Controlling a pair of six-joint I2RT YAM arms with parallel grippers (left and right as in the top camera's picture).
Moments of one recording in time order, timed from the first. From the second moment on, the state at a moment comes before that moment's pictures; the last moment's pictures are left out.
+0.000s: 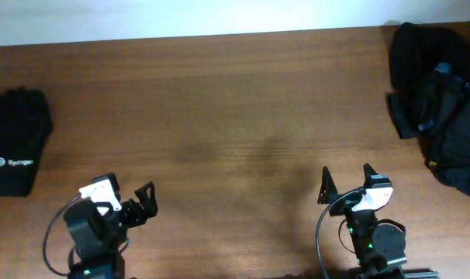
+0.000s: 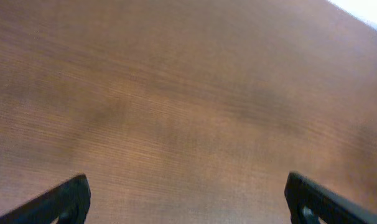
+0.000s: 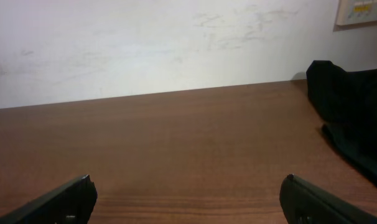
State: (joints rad) left arm 0.30 0.66 0.22 -0.21 0.39 -0.19; right arm 0.14 0.02 0.01 -0.07 0.08 0.13
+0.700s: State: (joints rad) left arm 0.08 0.59 0.10 -0.02 0.28 -0.19; right arm 0.14 0.02 0.01 -0.07 0.08 0.13
